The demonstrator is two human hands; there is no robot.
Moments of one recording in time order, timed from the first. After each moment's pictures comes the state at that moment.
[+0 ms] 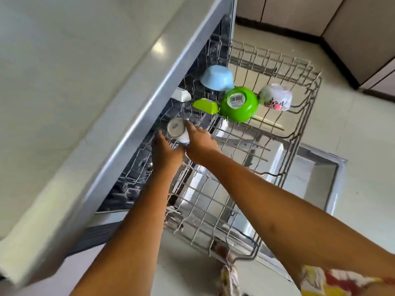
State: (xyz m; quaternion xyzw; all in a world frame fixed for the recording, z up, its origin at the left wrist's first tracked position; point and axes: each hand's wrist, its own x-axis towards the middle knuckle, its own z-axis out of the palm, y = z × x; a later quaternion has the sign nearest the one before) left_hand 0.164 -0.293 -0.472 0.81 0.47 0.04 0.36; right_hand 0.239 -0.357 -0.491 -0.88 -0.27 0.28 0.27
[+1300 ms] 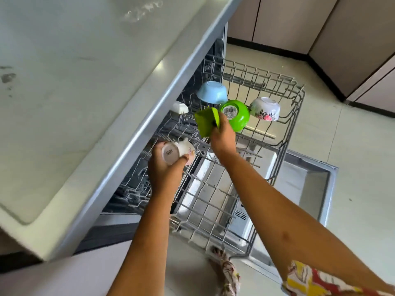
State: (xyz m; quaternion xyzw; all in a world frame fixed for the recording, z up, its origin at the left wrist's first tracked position) left_hand 0.127 -0.334 -0.423 0.73 0.46 0.16 0.47; right_hand 0.260 -0.405 -0.452 -0.78 -0.06 0.20 0.59
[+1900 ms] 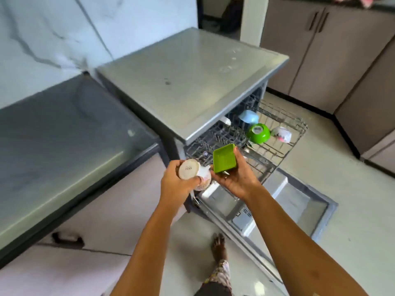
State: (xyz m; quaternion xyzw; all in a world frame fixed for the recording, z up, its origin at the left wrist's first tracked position) left_hand -0.123 -0.425 -0.269 0.66 0.44 0.25 0.55; right_hand 0.031 -0.513 -0.286 -0.40 0.09 0.54 0.74
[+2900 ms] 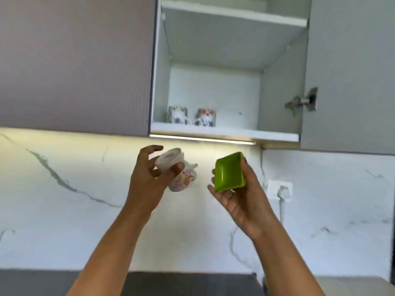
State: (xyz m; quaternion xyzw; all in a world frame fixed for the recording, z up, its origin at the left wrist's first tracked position) left_hand -0.445 -0.151 0.189 0.58 0.25 0.73 0.23; right_hand -0.253 -0.167 0.188 -0.16 -0.43 0.60 0.65
